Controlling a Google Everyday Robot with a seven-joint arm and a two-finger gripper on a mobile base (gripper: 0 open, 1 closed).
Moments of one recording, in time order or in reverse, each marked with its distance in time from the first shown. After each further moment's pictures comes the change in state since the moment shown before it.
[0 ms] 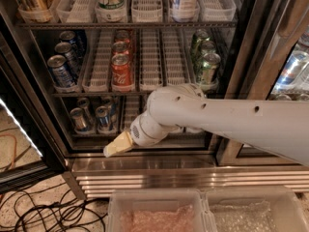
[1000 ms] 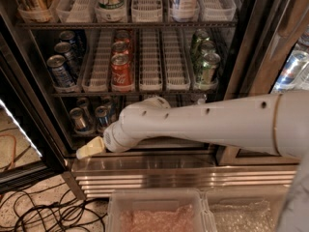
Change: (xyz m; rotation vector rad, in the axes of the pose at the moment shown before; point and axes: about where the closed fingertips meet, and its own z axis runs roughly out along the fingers) arm -0.027 0.051 0.071 -0.082 -0.067 0.044
